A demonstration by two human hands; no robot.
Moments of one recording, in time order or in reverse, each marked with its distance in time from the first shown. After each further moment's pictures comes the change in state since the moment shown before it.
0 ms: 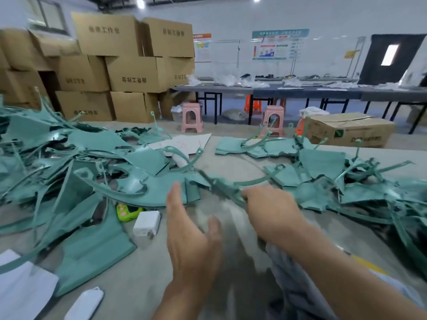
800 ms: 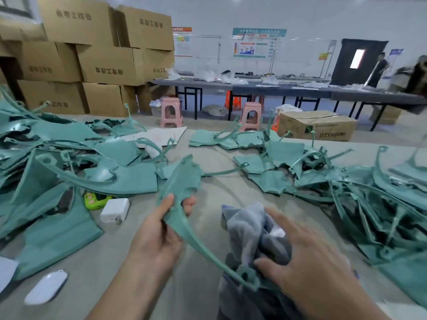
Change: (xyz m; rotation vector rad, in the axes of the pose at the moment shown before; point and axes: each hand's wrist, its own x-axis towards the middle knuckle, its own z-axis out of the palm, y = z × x) left_hand -0.006 0.020 -0.009 -1.272 -0.375 -0.837; right_hand -0.168 0.059 -0.028 0.353 -0.029 0.145
